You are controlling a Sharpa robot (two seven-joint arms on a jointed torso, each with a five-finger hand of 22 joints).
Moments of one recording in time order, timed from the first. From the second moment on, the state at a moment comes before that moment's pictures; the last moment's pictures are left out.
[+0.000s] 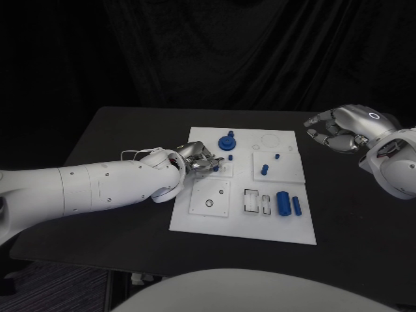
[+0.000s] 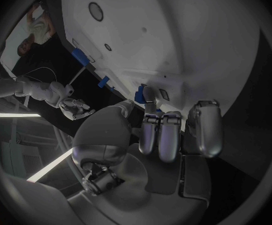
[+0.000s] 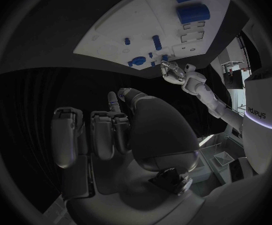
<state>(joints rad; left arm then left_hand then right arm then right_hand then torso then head) 1.12 -0.69 -0.21 1.38 -1.13 -0.43 -0.26 0.92 0.03 0.18 0.29 0.22 0.99 0.03 0.31 1.15 1.47 -0.04 1.57 1.31 1.47 -0.08 1.57 1.31 0.05 1.47 0.03 1.30 1.31 1.35 -0.97 -0.25 1.52 -1.53 -0.52 -0.01 1.31 0.00 0.34 0.16 0.45 0.85 0.11 0.08 0.18 1.47 0.01 1.57 1.31 1.47 -0.06 1.53 1.31 0.01 1.47 0.05 1.48 1.31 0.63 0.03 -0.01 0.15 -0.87</state>
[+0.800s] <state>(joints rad) 1.12 -0.69 -0.21 1.37 -1.13 -0.42 -0.23 0.86 0.10 0.10 0.29 0.23 0.96 0.03 0.40 1.25 1.47 -0.04 1.57 1.31 1.47 -0.08 1.57 1.31 0.05 1.47 0.03 1.29 1.31 1.35 -0.97 -0.25 1.52 -1.53 -0.51 -0.02 1.31 0.00 0.34 0.16 0.45 0.85 0.11 0.08 0.18 1.47 0.01 1.57 1.31 1.47 -0.06 1.53 1.31 0.01 1.47 0.05 1.47 1.31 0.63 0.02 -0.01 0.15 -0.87</state>
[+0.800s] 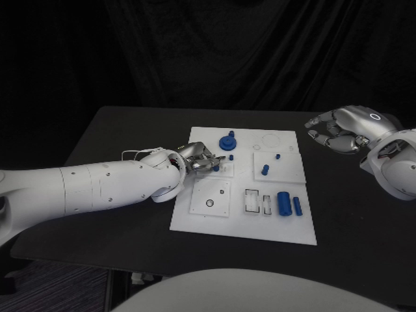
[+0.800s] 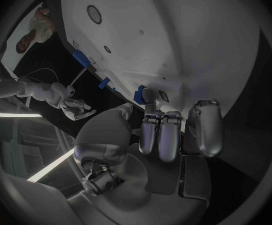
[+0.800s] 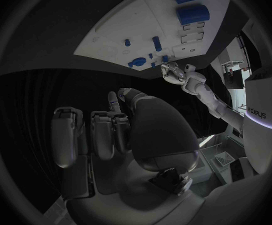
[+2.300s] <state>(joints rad) 1.11 -0.70 -0.21 1.36 -1.09 -0.43 -0.14 0.99 0.10 0.07 0.29 0.52 0.90 0.01 0.57 1.31 1.47 -0.04 1.57 1.31 1.47 -0.09 1.57 1.31 0.05 1.46 0.02 1.29 1.31 1.35 -0.97 -0.25 1.52 -1.53 -0.51 -0.02 1.31 0.00 0.34 0.15 0.45 0.85 0.11 0.08 0.18 1.47 0.01 1.57 1.31 1.47 -0.06 1.53 1.31 0.01 1.47 0.05 1.47 1.31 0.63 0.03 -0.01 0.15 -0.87</state>
